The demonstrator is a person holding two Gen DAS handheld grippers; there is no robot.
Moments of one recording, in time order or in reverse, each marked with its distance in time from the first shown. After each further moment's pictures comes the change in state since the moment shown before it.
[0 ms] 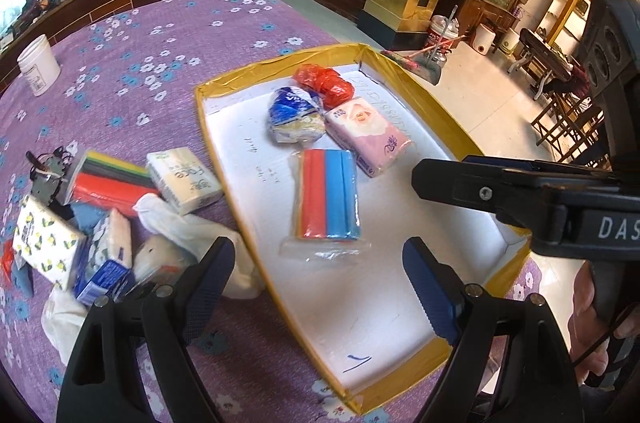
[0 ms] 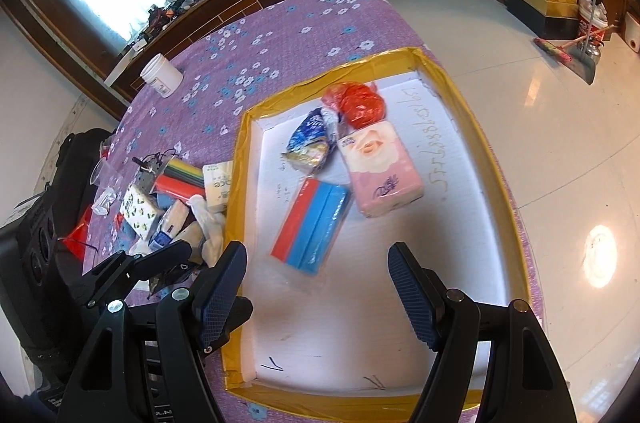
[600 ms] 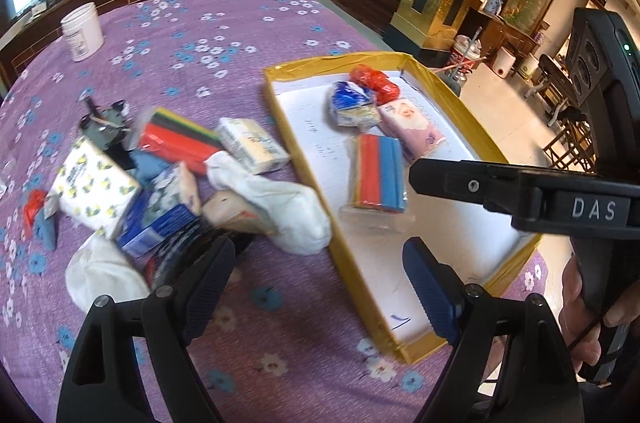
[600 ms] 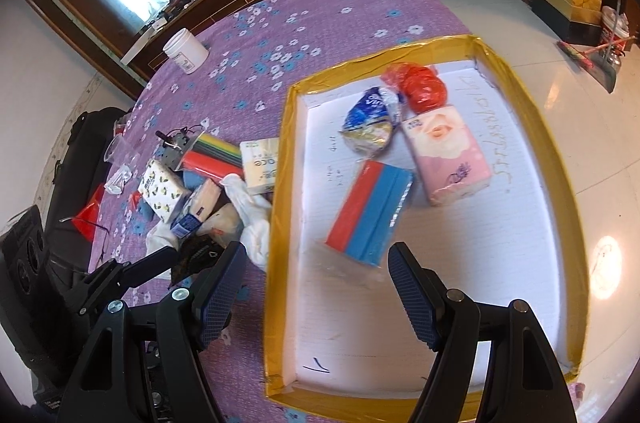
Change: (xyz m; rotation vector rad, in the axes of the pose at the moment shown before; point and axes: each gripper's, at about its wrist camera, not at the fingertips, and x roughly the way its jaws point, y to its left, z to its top) left arm -0.033 0.045 -0.032 -0.102 -0.036 0.043; right arm 0.025 0.043 -0.006 -0.053 0.045 0.051
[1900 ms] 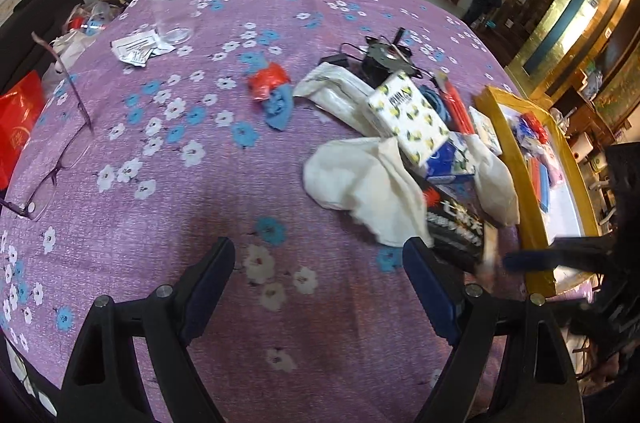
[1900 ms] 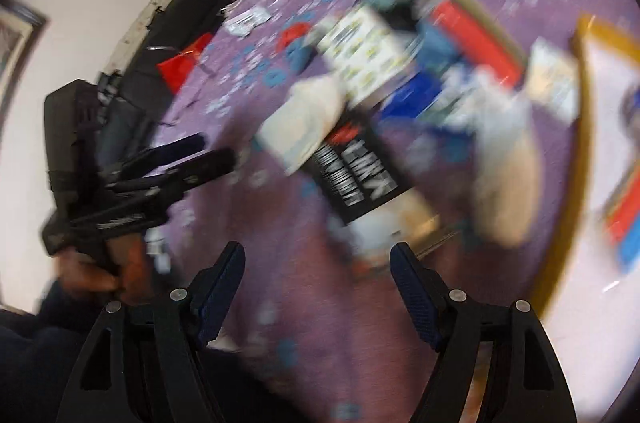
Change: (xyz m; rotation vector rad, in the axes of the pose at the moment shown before) left arm -0.077 0.184 -0.099 -0.385 -0.024 0.209; right arm 0.083 0.148 -0.058 -0.440 0.330 0.273
